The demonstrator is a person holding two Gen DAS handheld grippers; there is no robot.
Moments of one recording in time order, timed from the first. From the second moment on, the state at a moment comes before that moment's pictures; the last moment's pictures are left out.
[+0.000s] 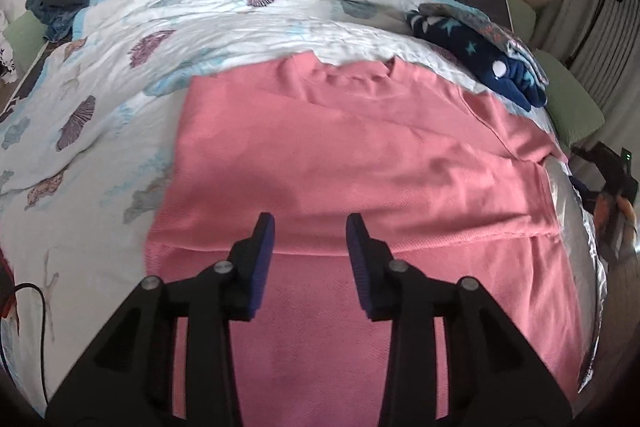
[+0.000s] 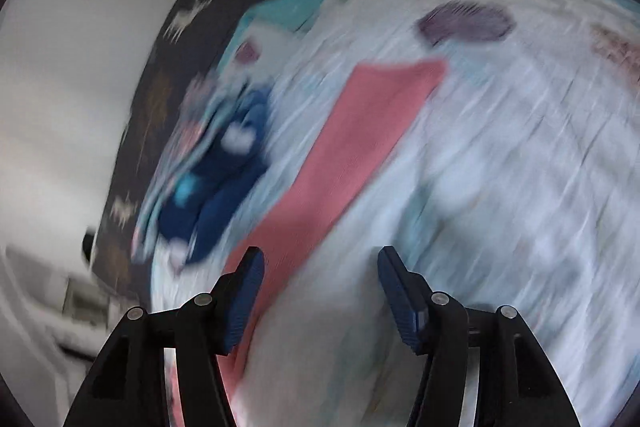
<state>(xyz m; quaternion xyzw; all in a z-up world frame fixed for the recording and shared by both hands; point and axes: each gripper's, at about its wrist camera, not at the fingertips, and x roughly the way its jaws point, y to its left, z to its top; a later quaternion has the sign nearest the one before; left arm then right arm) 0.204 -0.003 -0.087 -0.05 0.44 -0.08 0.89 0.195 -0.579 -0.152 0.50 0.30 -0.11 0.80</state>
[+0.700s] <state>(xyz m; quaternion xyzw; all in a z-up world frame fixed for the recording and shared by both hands) 0.196 0.003 -0.090 -0.07 0.45 -0.06 0.89 0.208 -0.401 -0.010 0.29 0.24 0.21 0.90</state>
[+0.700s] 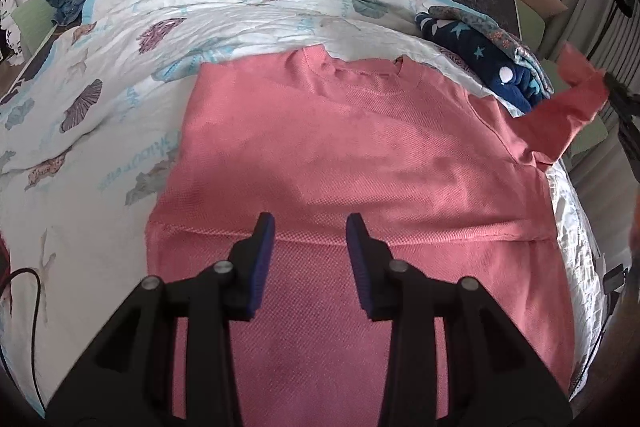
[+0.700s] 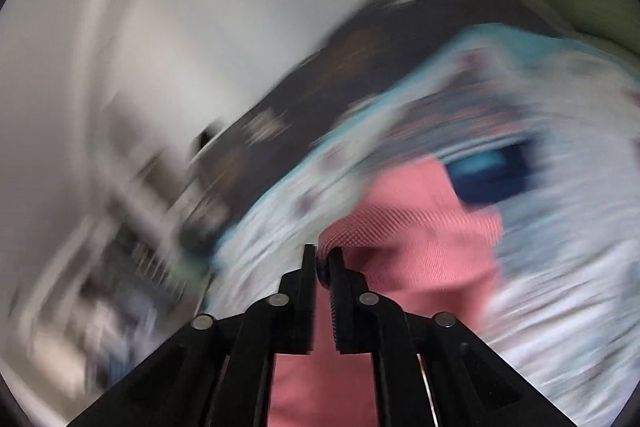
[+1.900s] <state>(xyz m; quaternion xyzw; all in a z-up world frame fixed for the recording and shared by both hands) 0.265 -0.079 0.061 -0.02 0.26 -0.27 0.93 0.229 -0.397 -0.101 0.11 0.41 0.03 0.91</state>
